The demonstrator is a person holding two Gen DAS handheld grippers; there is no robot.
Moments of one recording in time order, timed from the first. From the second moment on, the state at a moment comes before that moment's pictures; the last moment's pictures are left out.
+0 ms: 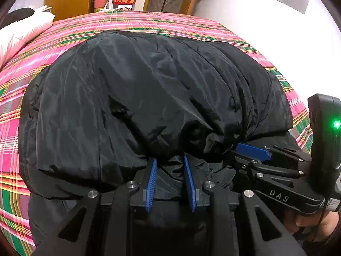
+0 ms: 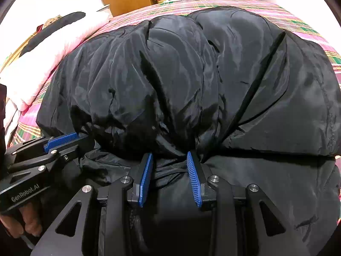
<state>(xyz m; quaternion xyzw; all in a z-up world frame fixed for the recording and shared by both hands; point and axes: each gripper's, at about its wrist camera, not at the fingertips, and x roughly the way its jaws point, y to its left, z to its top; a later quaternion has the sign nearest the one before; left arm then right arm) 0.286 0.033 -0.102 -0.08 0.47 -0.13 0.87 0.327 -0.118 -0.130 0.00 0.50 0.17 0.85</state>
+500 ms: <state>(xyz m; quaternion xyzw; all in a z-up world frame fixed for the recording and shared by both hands) 0.214 0.036 -0.070 -0.10 0.44 -0.09 0.89 0.241 -0.157 -0.071 0.00 0.48 0.15 0.86</state>
